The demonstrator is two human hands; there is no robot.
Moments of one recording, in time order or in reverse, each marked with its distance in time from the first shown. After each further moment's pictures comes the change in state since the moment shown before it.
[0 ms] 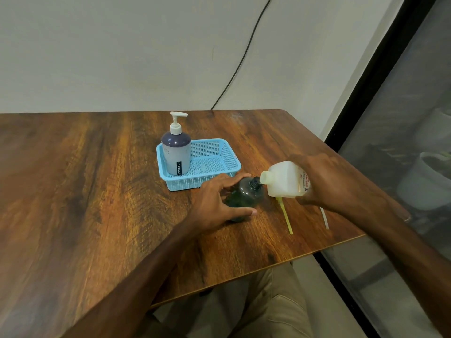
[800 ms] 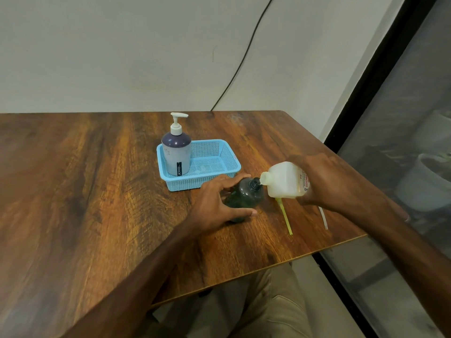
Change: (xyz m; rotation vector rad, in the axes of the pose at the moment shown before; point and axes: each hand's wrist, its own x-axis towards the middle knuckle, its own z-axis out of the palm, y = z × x) left_hand -0.002 0.003 0.000 0.016 0.008 -0.017; right_hand -0.005 -0.005 -0.006 -0.064 0.019 -0.042
